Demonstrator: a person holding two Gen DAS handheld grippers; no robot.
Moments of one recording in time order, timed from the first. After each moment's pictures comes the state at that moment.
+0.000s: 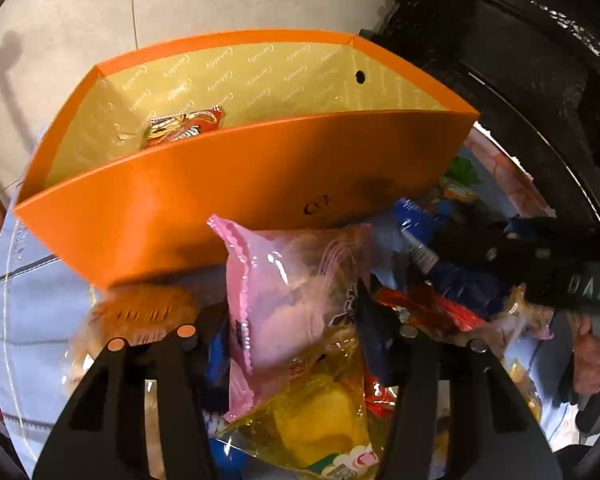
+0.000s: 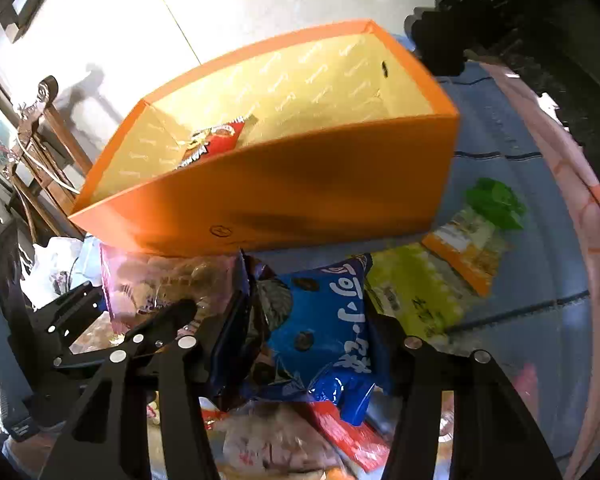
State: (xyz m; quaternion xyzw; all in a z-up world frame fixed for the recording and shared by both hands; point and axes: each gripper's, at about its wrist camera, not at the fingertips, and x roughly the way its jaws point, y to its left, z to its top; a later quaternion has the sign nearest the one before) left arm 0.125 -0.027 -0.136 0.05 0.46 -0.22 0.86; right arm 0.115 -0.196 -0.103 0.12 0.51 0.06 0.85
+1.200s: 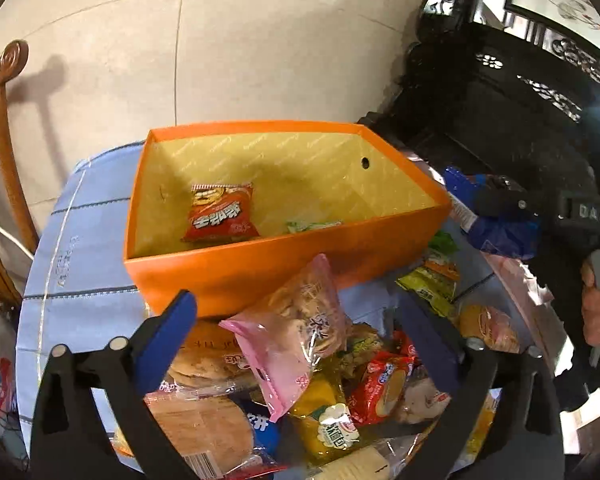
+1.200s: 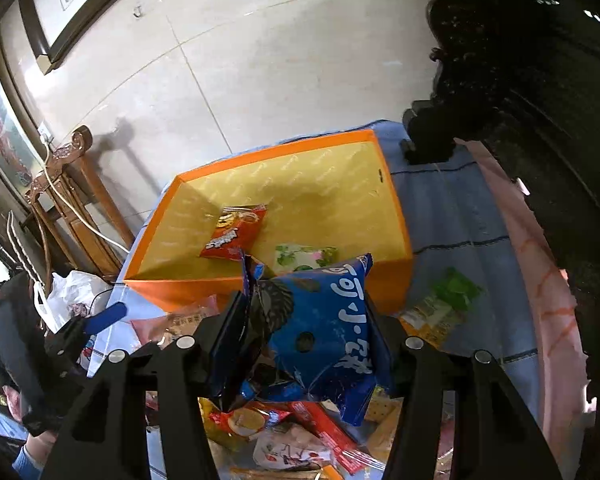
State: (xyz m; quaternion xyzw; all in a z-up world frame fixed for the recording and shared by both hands) left arm 0.107 0.026 -0.072 0.00 0.38 -0.21 0.90; right arm 0.110 -0.223 -0.026 0.12 0.44 0.06 0.89
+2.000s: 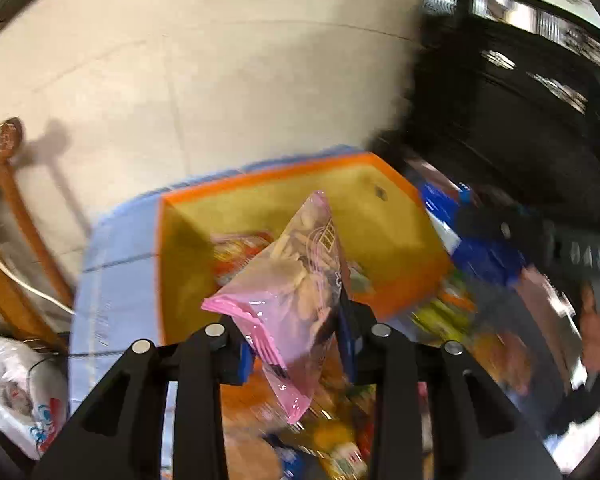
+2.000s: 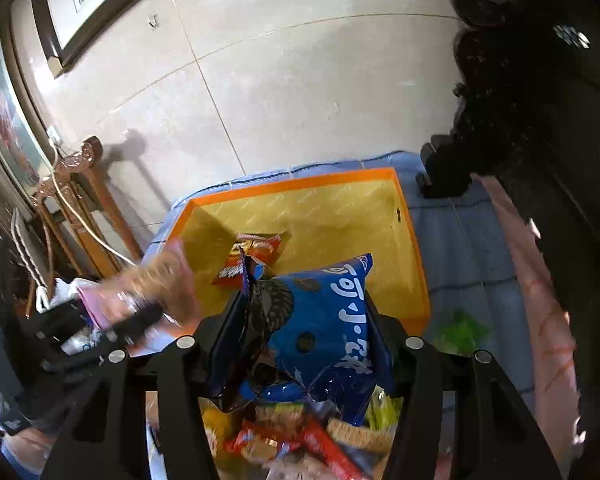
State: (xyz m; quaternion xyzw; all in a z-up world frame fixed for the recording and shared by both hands) left arm 0.147 0.006 -0.008 0.06 0.37 -0.16 0.92; right arm 0.149 -0.198 0.005 0.08 0.41 0.08 0.90
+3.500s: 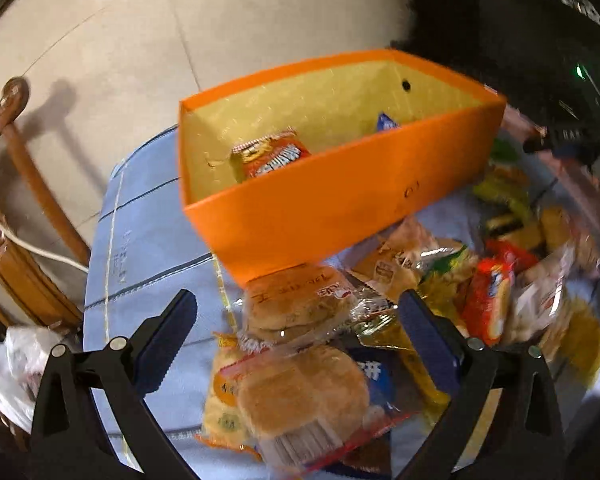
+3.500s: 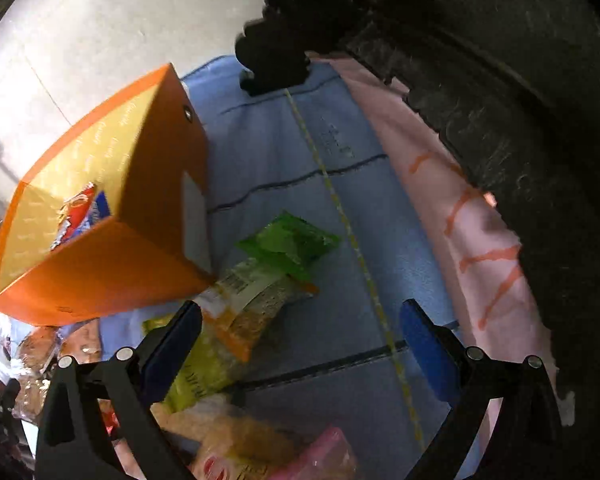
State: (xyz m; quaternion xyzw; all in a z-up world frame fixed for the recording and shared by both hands) left arm 0.114 0.045 -0.116 0.17 0.41 -0.15 0.88; right arm 0.143 -0.339 -0.129 0.14 0.51 -0.10 0.84
